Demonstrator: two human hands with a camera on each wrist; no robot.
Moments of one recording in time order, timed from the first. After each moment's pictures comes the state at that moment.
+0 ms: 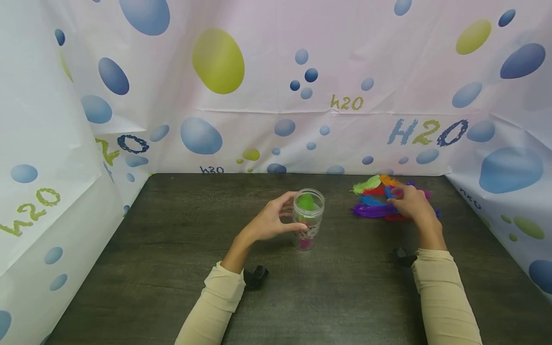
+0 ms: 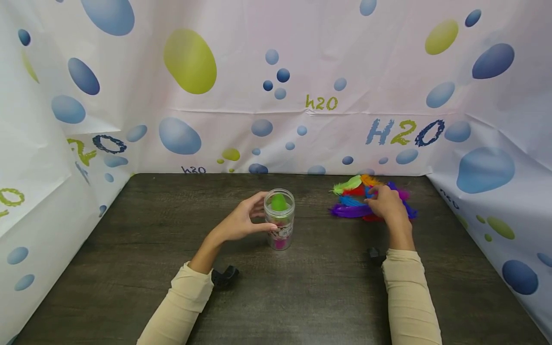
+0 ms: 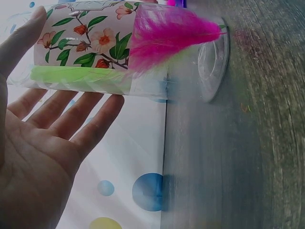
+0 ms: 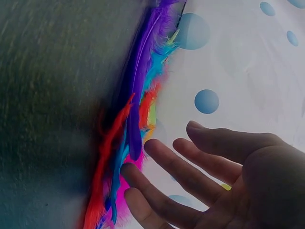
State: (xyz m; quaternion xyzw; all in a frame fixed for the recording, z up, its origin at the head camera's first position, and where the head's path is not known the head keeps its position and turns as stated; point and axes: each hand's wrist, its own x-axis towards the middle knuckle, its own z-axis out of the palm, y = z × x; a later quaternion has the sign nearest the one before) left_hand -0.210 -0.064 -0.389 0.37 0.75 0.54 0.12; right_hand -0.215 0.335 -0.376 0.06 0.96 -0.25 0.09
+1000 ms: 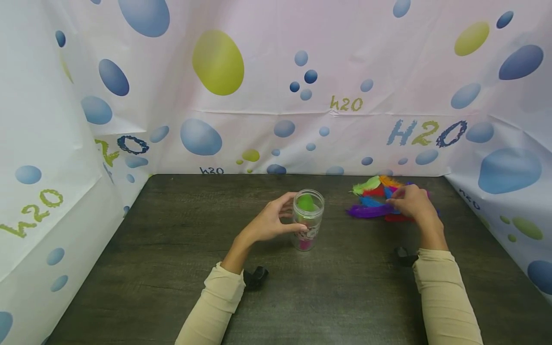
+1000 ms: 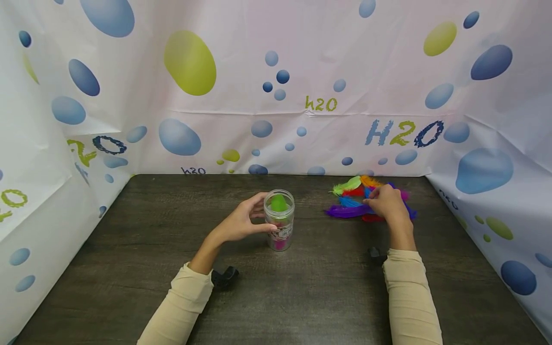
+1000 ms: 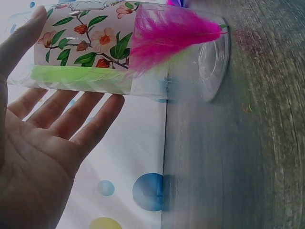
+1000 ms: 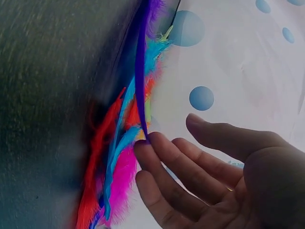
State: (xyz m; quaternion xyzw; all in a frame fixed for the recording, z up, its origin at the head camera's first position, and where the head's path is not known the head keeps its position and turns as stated) left_hand -0.211 -0.064 -0.390 0.37 0.75 0.53 0.11; right_hand -0.213 0.335 -0.370 0.08 0.96 -0.26 0.08
